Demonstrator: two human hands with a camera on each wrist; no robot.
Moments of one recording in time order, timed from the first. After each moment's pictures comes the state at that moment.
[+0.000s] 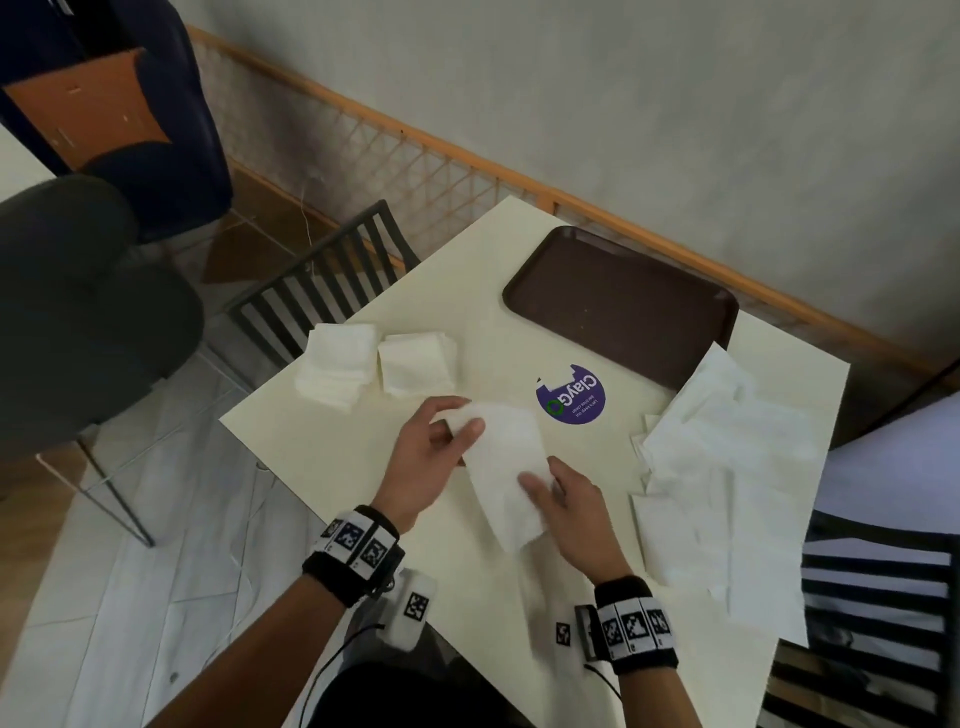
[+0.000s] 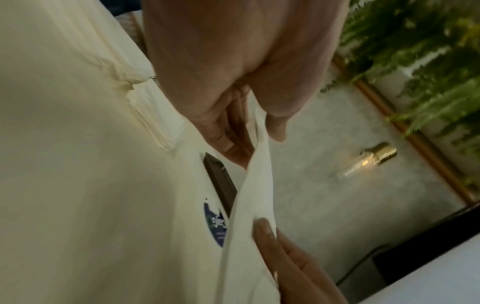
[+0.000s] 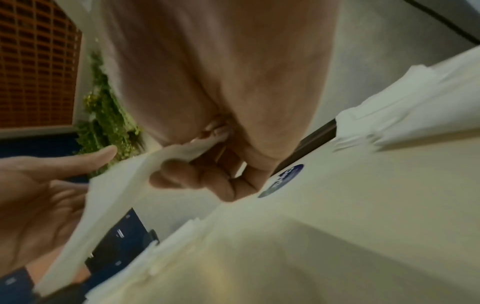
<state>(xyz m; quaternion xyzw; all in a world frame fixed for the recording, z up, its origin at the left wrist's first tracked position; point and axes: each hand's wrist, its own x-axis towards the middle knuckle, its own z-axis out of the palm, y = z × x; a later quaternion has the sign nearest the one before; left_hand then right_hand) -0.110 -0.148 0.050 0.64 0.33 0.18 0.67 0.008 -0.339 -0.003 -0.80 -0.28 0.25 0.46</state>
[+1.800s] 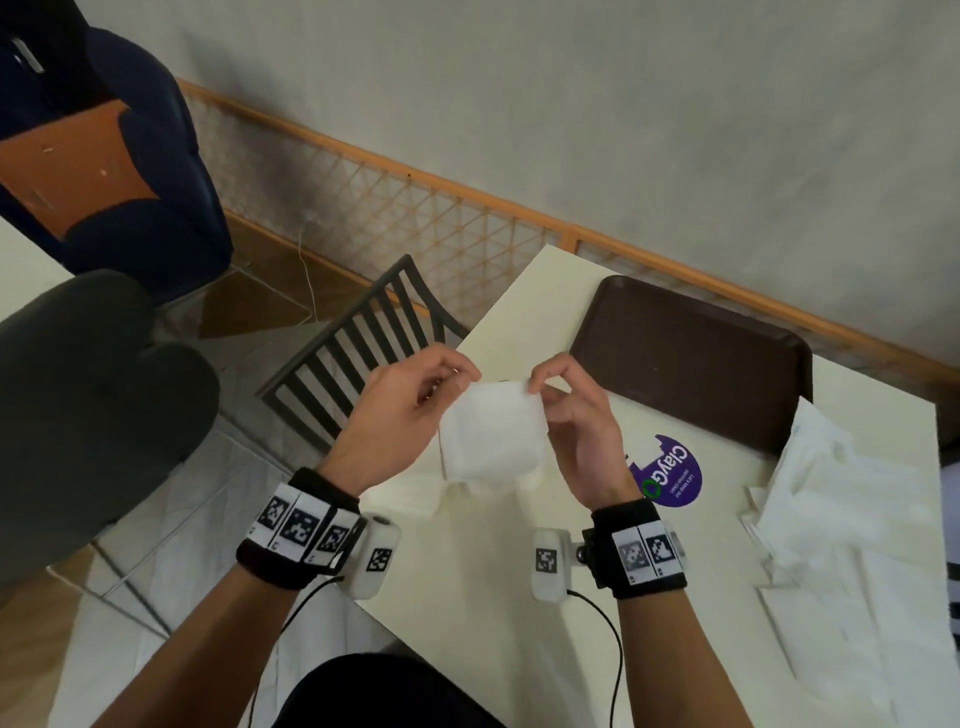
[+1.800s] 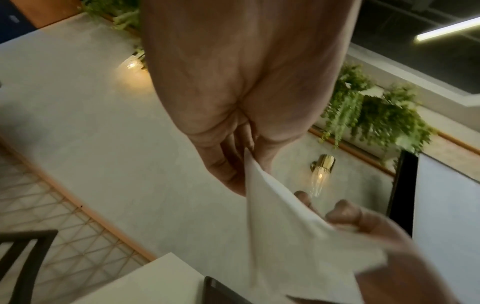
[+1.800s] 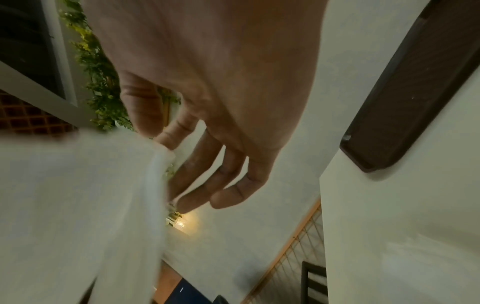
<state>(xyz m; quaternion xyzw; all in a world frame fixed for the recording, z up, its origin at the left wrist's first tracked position) -0.100 0.091 0.166 0.88 0.14 0.18 0.42 0.035 -0.090 0.125 -0.54 -0.25 0.31 0.74</state>
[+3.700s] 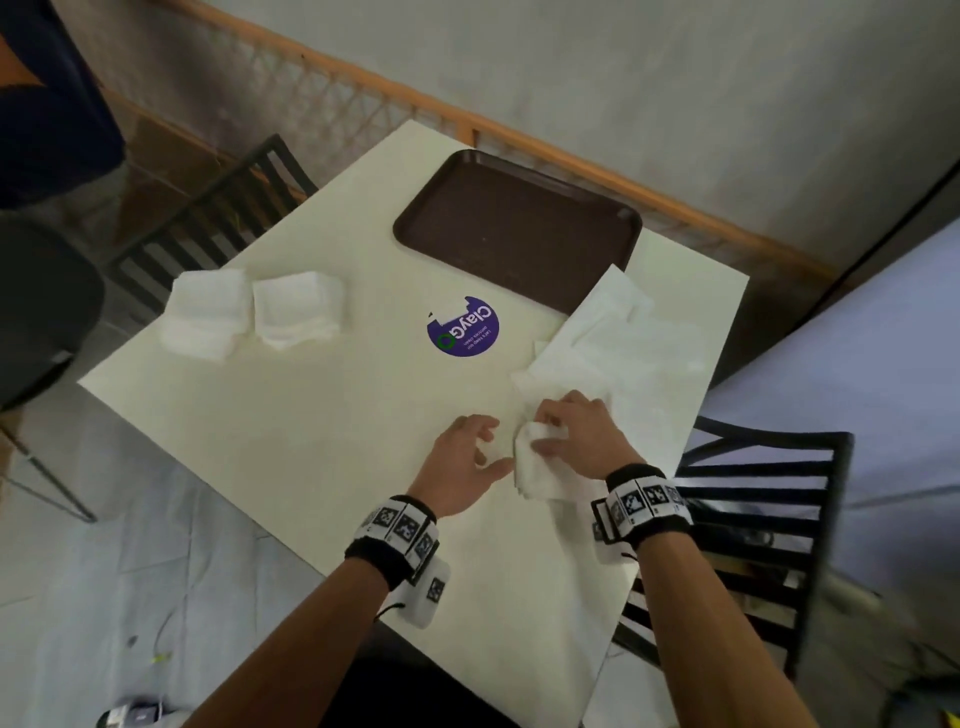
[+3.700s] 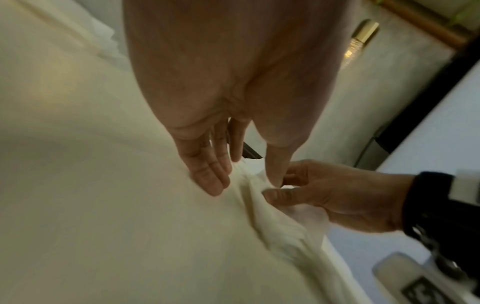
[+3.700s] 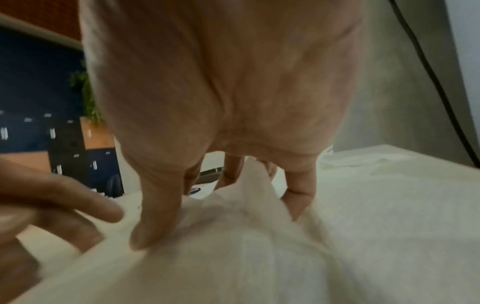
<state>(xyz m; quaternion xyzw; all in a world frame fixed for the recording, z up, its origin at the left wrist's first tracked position) -0.024 -0.317 -0.030 0.83 0.26 -0.04 0.49 0.146 -0.470 -0.011 -0.88 -0.35 0.29 0.15</state>
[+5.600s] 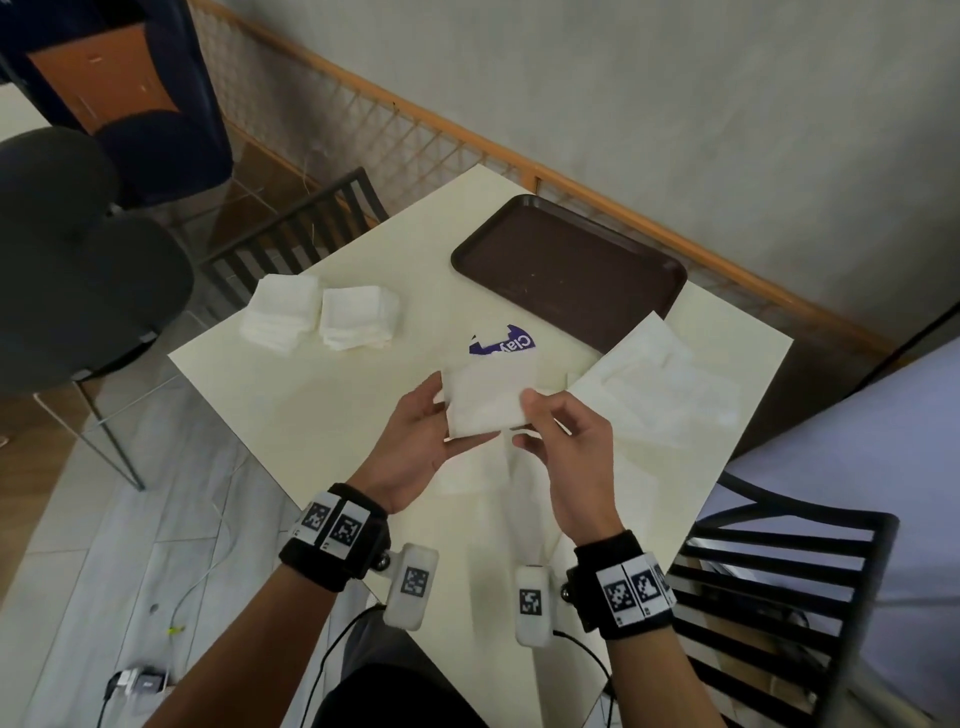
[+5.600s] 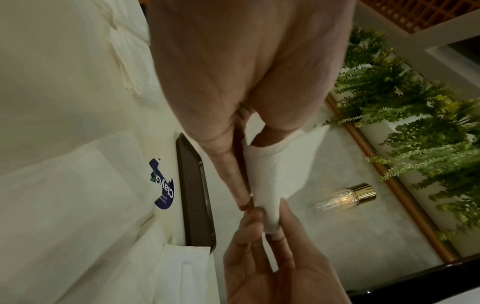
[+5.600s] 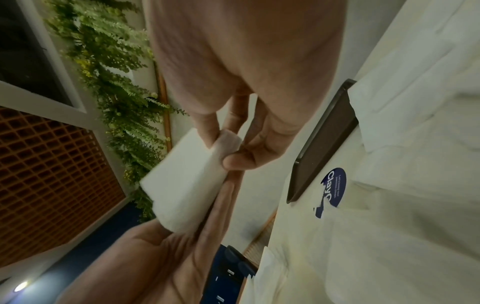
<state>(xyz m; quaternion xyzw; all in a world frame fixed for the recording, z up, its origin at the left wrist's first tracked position) -0.070 -0.290 0.093 0.51 0.24 0.15 0.81 0.048 -0.434 0.088 -0.63 -0.13 0.27 0.72</state>
